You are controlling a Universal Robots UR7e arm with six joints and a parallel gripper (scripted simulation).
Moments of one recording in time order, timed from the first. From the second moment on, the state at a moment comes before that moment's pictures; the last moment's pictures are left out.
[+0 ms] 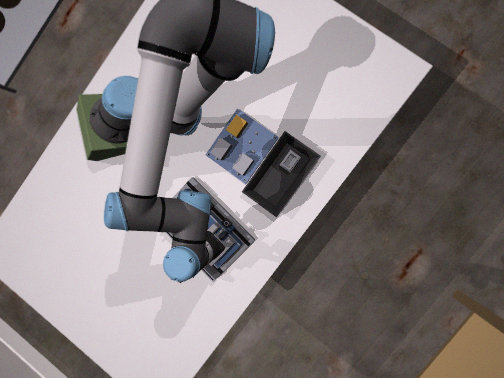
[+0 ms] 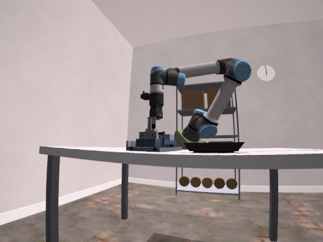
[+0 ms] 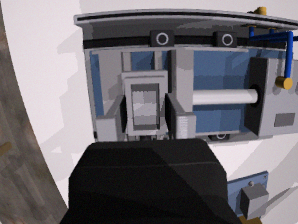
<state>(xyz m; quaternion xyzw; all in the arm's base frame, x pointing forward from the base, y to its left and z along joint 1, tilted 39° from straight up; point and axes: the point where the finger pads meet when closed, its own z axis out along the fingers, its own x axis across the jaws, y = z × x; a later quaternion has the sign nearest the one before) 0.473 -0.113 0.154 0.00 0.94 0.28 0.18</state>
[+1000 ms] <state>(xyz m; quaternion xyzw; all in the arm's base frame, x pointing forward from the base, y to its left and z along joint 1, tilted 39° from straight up) 0.461 -0.131 0.180 0.00 0.94 0.28 0.18</state>
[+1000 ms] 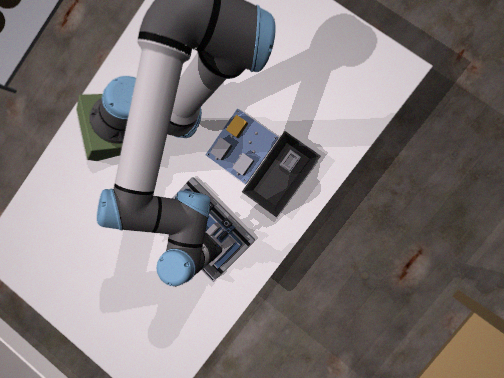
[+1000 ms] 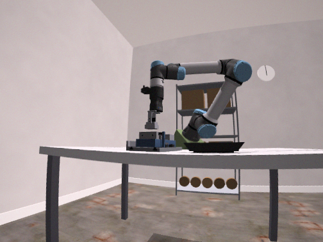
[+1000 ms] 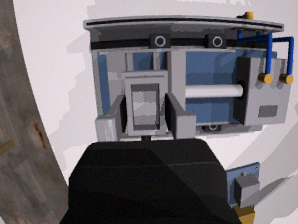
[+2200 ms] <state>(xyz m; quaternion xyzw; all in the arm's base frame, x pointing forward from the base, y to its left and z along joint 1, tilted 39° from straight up) 0.462 -0.093 0.220 -0.01 0.94 0.27 0.18</state>
